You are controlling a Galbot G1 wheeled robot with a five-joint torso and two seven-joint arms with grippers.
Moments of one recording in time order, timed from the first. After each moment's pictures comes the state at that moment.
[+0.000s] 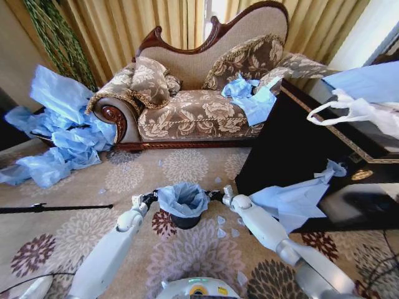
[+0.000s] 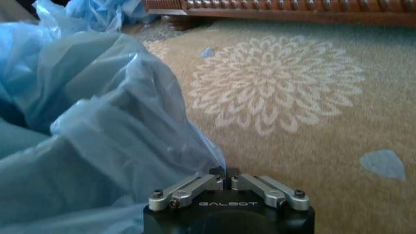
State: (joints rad) left arm 1.07 -1.06 -0.31 -1.49 -0.56 0.23 0.00; right arm -0.52 1.22 -0.24 0.92 0.51 -0.16 -0.45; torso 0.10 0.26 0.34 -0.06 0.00
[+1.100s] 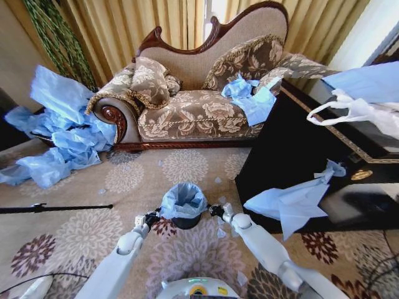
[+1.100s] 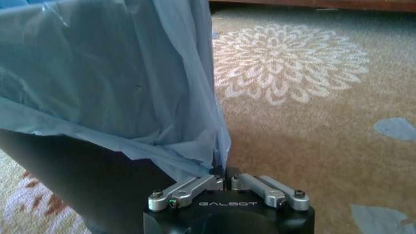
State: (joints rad) left arm 1.18 -1.13 -0.34 -1.40 -0.38 0.13 0.07; right arm -0.69 1.29 -0.16 0.89 0.34 0.01 -0.35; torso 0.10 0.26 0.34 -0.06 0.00
